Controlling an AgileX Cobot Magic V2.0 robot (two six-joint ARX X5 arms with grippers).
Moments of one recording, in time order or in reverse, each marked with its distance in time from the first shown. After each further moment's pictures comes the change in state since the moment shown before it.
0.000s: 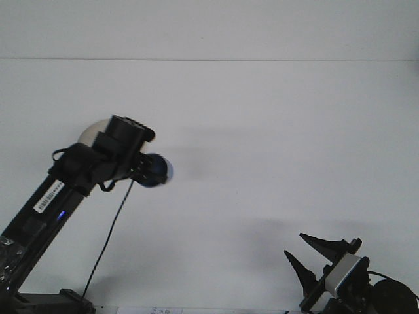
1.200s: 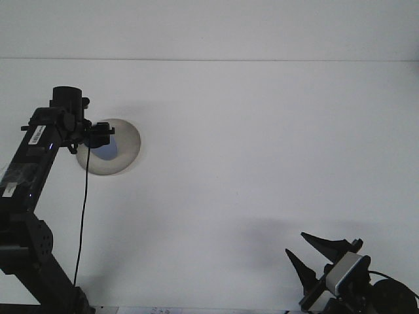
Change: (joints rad) left arm 0.495 0.391 0.078 0.214 0.006 -0.040; right arm 0.000 0.000 0.000 -0.006 0.021 0.037
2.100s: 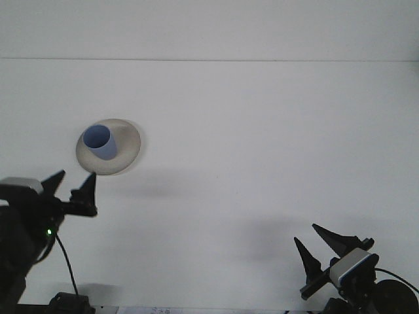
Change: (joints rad) left arm -0.180 -1.217 -0.642 0.216 0.183 -0.151; right arm 0.000 0.000 0.000 0.025 0.155 0.009
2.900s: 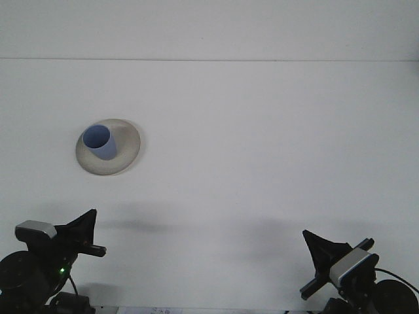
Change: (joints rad) left arm -0.039 -0.356 -0.345 0.004 0.029 -0.085; right arm 0.000 0.000 0.000 -0.002 0.001 0.003
